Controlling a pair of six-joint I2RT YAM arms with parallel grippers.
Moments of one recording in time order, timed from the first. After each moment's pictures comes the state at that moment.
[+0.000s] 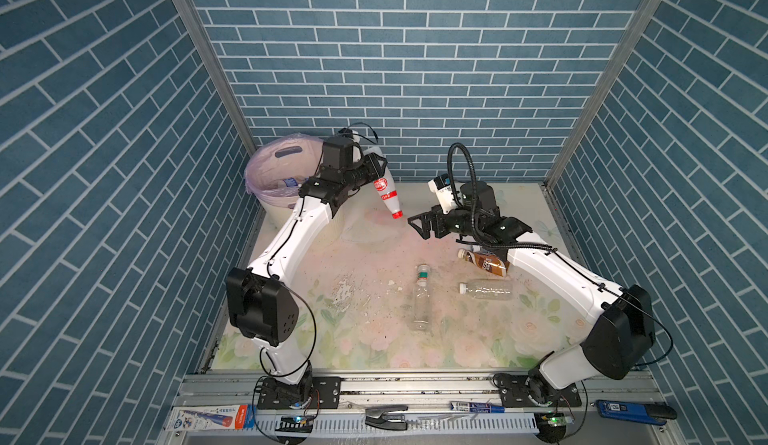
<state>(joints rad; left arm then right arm) -0.30 1.71 1.75 -0.36 0.22 -0.61 0.65 1.52 1.33 -0.27 -0.30 0.18</state>
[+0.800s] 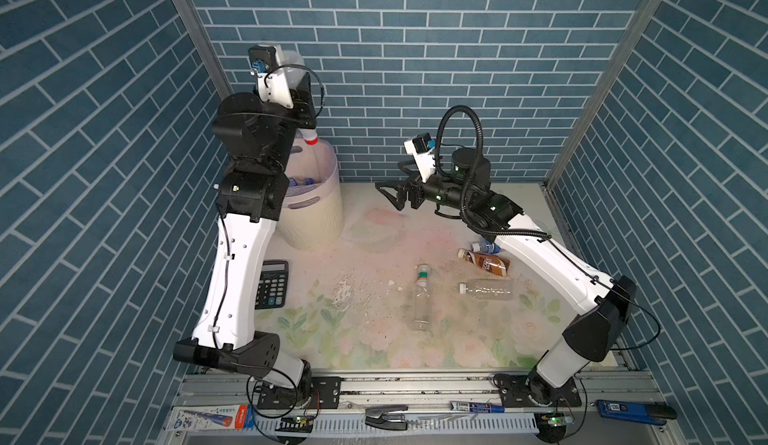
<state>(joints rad) -0.17 1.50 2.11 -0.27 -0.07 0.09 0.77 1.67 1.72 -0.16 -0.39 0.12</state>
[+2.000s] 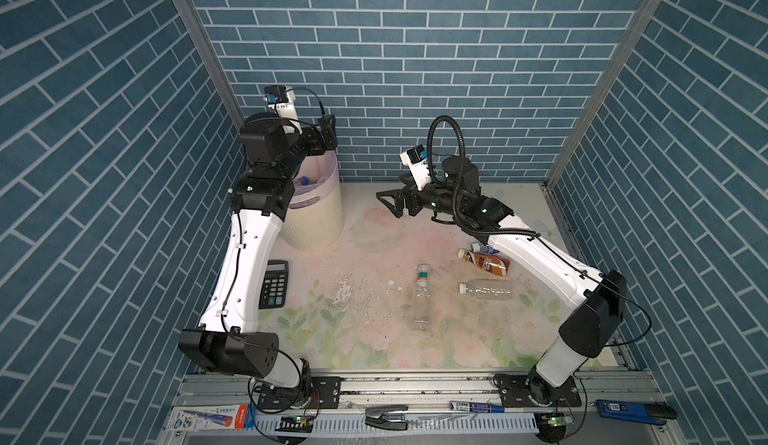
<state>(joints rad) -0.12 1.49 1.79 -0.34 0.12 -0.26 0.76 1.68 1.66 -0.20 -0.32 0.13</state>
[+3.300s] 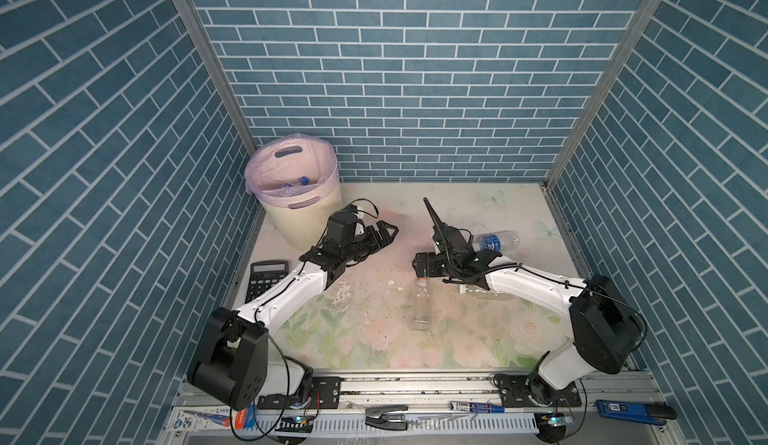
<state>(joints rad) -0.42 1.38 0.86 0.00 0.35 -0.92 0.80 1.59 1.01 -0.29 0.02 0.58</state>
